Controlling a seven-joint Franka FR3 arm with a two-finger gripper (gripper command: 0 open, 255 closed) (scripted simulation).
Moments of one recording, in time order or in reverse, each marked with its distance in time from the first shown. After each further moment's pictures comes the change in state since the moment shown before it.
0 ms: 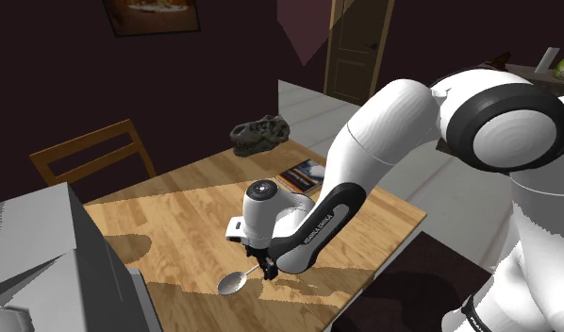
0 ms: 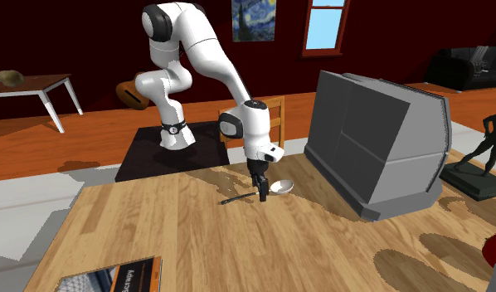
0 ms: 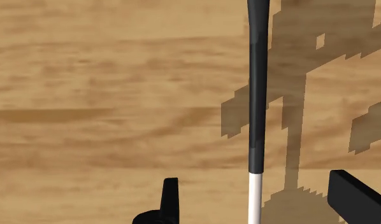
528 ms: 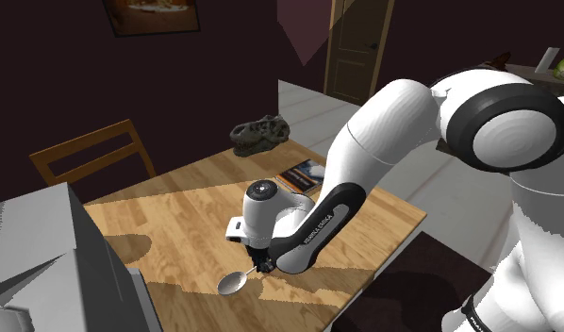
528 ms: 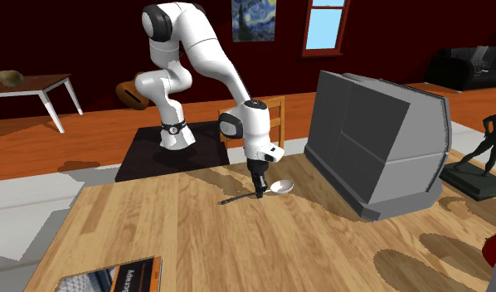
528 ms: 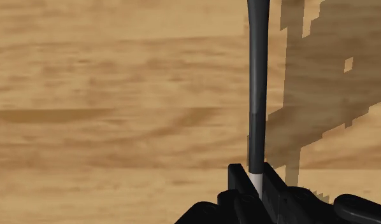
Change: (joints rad) arm 0.000 0.000 0.000 0.000 0.000 0.000 0.000
